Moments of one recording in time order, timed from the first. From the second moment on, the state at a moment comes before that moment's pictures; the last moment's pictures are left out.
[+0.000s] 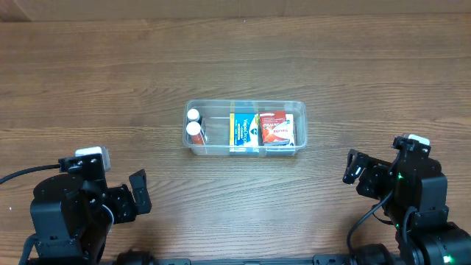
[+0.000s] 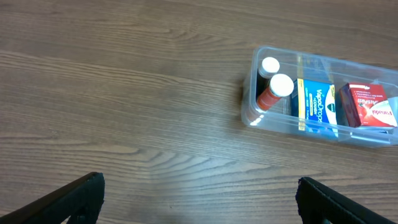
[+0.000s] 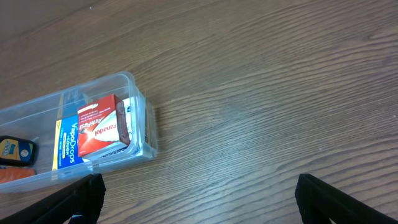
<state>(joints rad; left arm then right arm) 0.04 0.68 1.18 -1.28 0.02 -0.15 0.14 0.64 0.91 -1.02 0.12 0.41</state>
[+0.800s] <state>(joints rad) 0.04 0.68 1.18 -1.29 0.02 -0.15 0.14 0.36 0.56 -0.67 0.00 0.18</state>
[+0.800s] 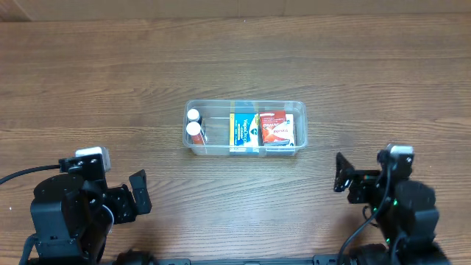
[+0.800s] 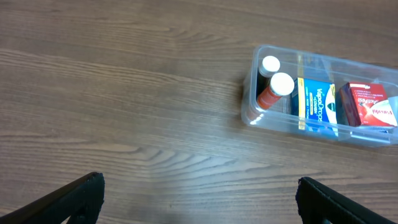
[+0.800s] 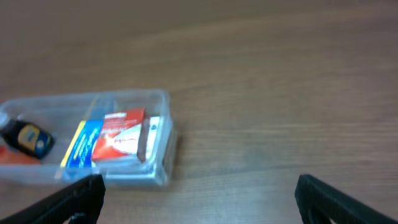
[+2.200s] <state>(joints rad) 0.04 0.68 1.18 -1.29 0.02 -0.15 0.14 0.01 0.02 -0.03 0.01 -0.01</state>
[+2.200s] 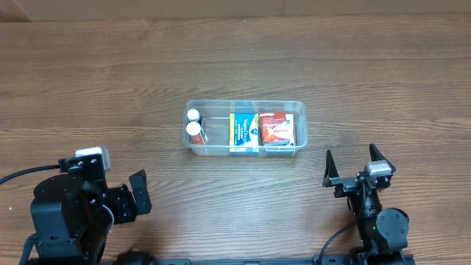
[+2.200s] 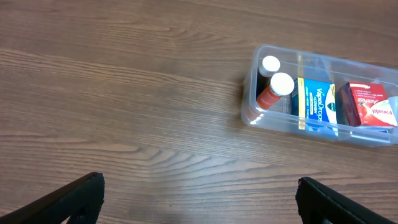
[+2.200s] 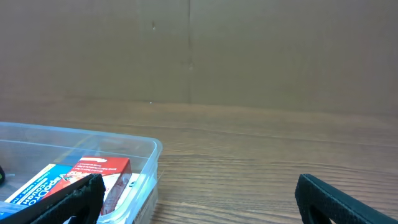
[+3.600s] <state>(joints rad) 0.01 0.02 0.02 0.01 0.03 0.01 0.14 0.01 0.02 -0.03 0.01 -0.01</state>
